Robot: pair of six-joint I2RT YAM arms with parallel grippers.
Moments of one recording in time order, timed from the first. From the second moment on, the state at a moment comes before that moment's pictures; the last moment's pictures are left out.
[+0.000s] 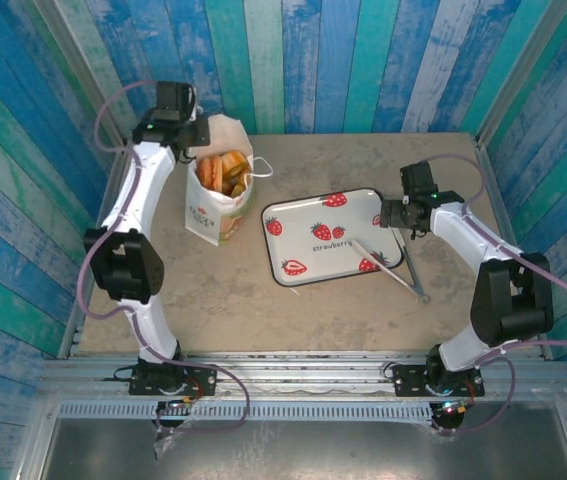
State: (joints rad) left arm -0.12 1.89 1.94 -0.70 -0.10 -0.08; right arm 0.19 1.57 1.09 -0.59 0.19 0.27
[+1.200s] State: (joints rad) left arm -0.29 2.16 1.99 -0.30 0.03 0.59; right arm 0.19 1.60 1.09 -0.57 0.14 0.32
